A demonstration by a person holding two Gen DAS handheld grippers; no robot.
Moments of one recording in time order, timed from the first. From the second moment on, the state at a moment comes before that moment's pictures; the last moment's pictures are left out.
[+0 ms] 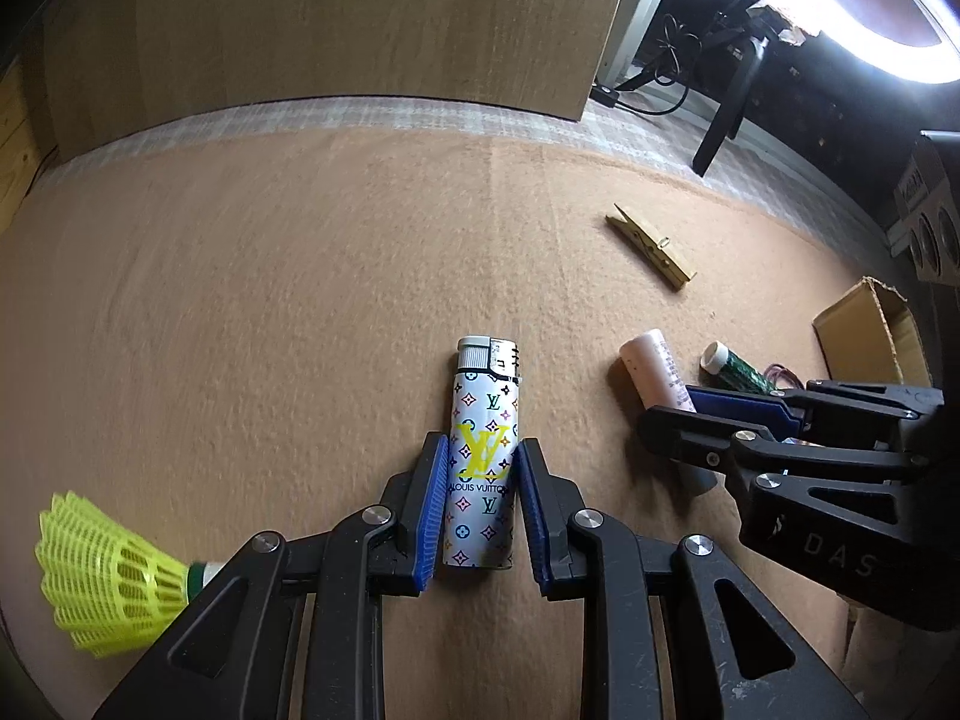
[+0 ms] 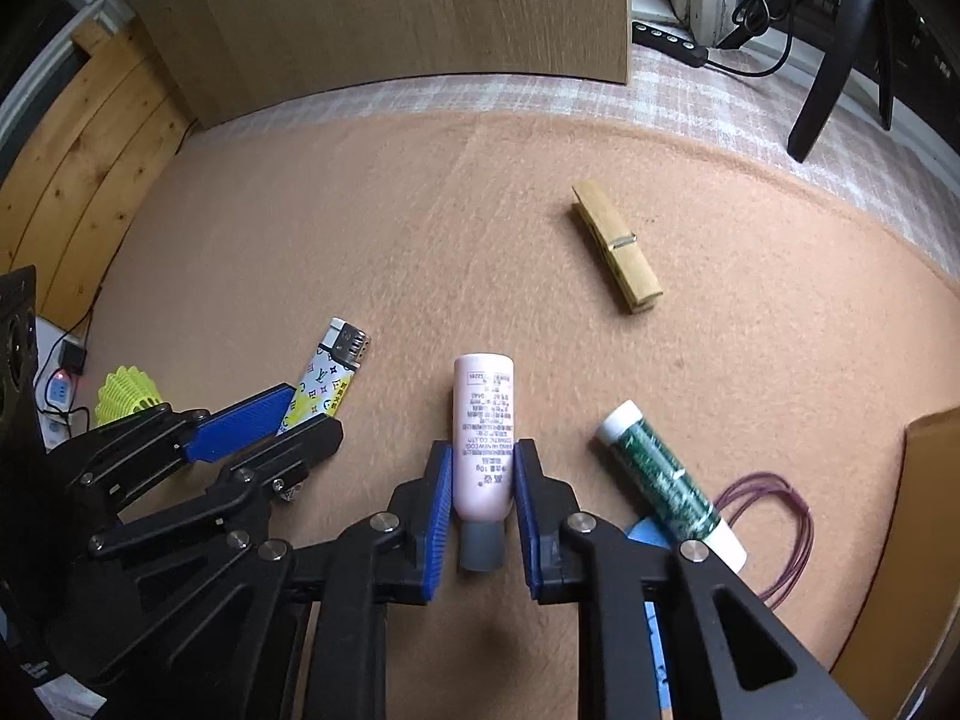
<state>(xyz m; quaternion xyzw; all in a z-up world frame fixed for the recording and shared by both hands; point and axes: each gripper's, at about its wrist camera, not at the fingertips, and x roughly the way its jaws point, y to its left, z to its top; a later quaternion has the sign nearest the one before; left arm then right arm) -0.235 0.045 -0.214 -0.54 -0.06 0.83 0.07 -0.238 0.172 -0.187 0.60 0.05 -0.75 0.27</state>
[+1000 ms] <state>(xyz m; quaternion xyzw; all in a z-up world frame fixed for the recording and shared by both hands) -0.161 0.096 -0.150 -0.50 -0.11 0.84 0.16 -0.126 0.379 -0.108 0.54 -0.09 -0.82 0.19</state>
